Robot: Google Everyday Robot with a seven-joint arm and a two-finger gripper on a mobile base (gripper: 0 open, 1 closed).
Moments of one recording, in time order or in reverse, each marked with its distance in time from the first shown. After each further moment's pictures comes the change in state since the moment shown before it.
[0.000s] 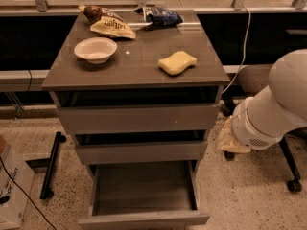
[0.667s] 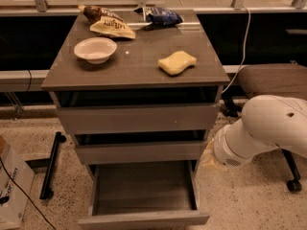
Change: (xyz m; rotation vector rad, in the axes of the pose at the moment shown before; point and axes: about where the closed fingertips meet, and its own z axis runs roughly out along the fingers) arm 0.003 0.021 0.107 -0.096 -0.088 0.061
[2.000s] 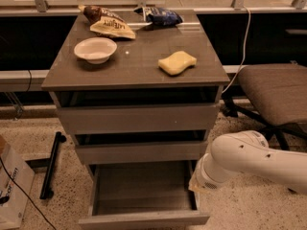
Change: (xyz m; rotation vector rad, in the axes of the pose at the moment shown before) arm 0.030 0.031 0.127 -0.085 0.071 0.066
